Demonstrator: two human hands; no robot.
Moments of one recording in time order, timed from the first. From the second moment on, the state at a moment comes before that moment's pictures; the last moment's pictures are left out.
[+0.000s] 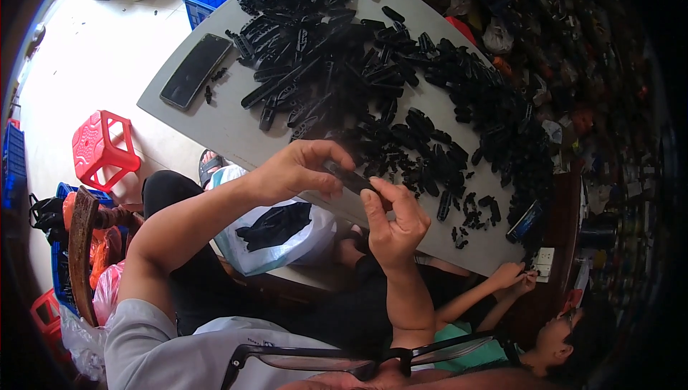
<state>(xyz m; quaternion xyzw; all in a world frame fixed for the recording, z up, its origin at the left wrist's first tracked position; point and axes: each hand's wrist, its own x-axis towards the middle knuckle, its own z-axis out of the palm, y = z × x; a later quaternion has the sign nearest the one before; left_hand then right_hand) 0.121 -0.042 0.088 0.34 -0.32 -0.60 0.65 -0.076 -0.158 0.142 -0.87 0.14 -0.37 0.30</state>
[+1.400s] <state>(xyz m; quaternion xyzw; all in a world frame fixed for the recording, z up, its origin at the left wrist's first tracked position) 0.105 -0.041 0.085 0.53 -0.45 -0.43 0.58 -0.065 -0.161 0.126 -0.70 0.30 -0.18 0.62</state>
